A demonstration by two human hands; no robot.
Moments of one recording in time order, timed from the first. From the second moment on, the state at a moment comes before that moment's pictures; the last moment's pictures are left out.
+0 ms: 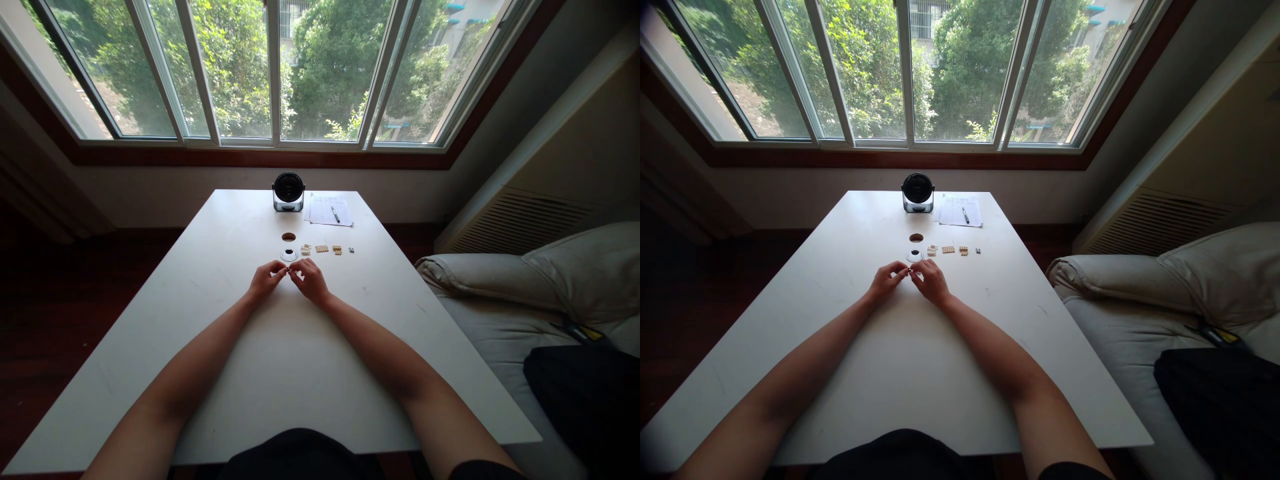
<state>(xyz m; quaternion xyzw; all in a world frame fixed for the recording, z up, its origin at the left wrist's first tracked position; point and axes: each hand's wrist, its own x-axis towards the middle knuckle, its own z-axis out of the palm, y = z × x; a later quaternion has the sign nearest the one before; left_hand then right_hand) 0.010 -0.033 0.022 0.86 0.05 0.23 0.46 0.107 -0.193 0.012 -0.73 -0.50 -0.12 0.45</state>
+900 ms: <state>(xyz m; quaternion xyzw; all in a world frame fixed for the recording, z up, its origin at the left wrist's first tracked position) 0.009 -0.035 0.023 0.86 0.03 0.23 0.46 0.108 -0.194 0.014 -0.74 -0.47 -0.11 0.46</state>
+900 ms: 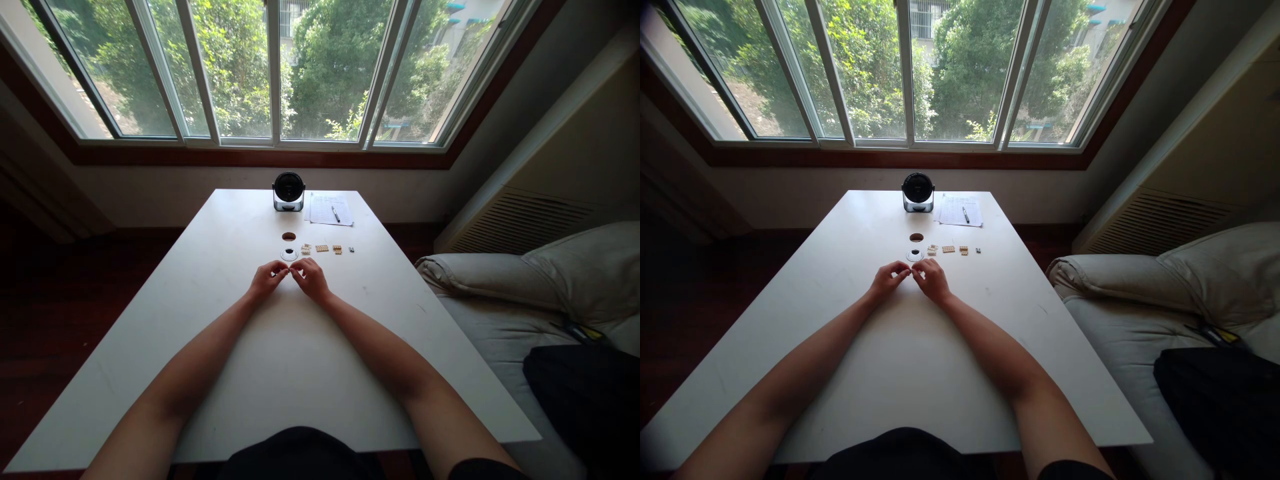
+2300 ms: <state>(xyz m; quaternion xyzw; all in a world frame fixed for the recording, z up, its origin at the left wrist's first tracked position) 0.012 -0.031 0.017 0.85 0.03 0.22 0.48 0.108 -0.194 0.012 -0.73 -0.48 -0.11 0.47</state>
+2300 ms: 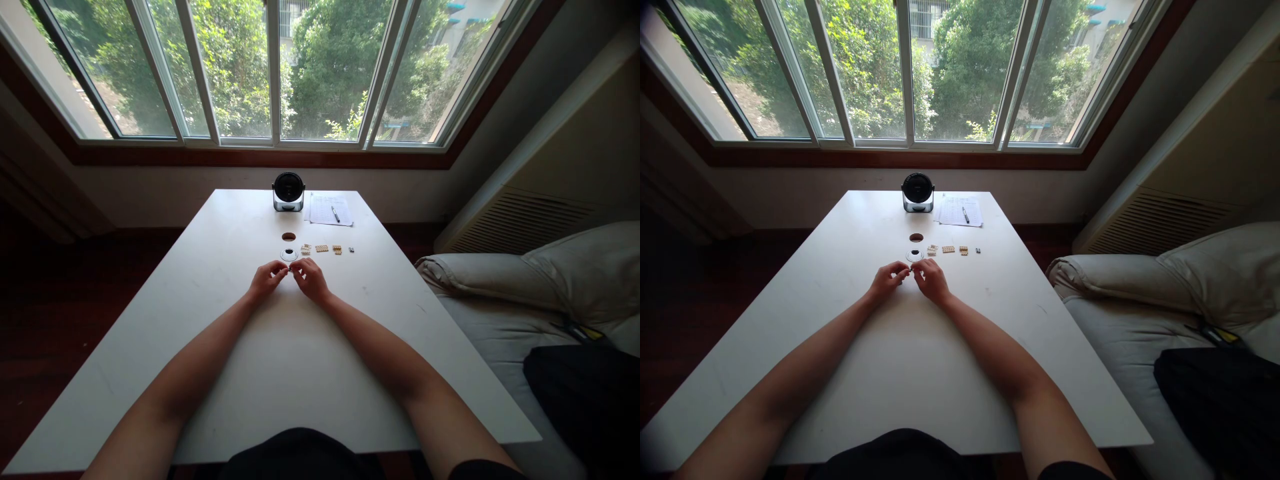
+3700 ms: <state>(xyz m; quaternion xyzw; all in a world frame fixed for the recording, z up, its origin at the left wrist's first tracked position) 0.010 -0.033 0.020 0.84 0.04 0.24 0.48 0.111 -0.192 0.012 -0.72 -0.44 -0.01 0.54</state>
